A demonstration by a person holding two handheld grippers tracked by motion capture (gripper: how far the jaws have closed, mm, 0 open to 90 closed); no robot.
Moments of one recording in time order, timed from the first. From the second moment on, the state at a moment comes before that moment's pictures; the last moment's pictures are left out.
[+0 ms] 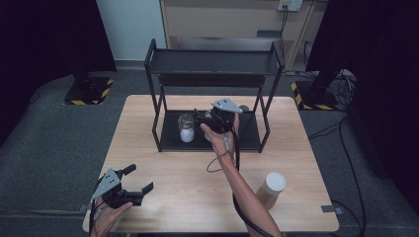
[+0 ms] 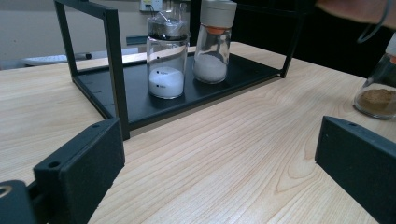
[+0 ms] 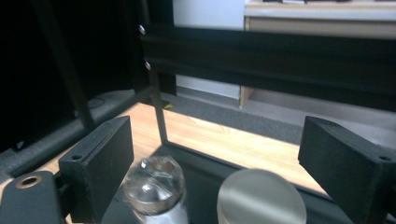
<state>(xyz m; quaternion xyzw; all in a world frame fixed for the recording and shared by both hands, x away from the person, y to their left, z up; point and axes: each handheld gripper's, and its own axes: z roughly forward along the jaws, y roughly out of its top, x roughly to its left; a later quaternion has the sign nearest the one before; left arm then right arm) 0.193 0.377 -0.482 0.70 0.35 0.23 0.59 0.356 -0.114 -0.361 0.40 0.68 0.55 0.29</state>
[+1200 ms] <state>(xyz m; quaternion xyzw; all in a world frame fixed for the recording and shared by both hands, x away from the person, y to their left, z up) 0.194 0.377 -0.482 0.70 0.35 0.22 0.58 0.287 -0.223 -0.262 0.26 0.73 0.60 0.20</state>
